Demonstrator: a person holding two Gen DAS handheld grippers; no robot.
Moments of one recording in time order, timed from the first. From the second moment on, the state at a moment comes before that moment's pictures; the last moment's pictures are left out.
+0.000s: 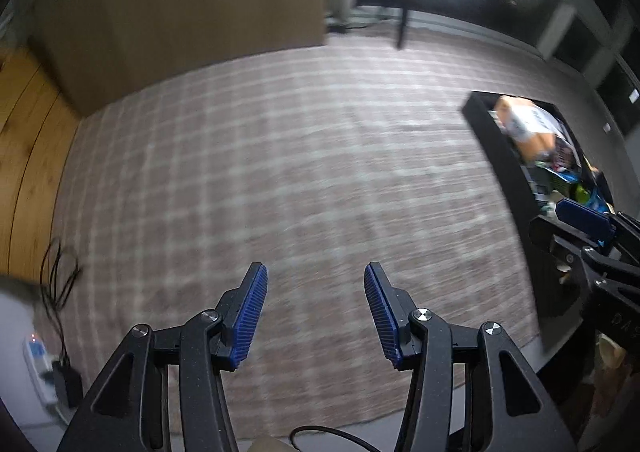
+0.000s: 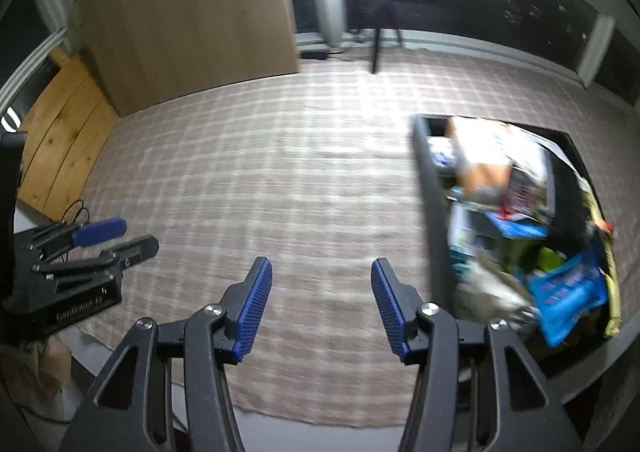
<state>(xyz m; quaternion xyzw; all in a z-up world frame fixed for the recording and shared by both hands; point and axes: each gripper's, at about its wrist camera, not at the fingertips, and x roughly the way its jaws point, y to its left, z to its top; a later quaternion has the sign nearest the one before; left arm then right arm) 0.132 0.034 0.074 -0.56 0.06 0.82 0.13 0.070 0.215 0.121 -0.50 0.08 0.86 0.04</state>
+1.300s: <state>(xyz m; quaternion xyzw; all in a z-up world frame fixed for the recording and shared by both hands) 0.073 -0.050 -0.024 -0.62 0.03 0.78 0.03 0.015 0.084 0.062 -0.53 0.04 0.85 0.02</state>
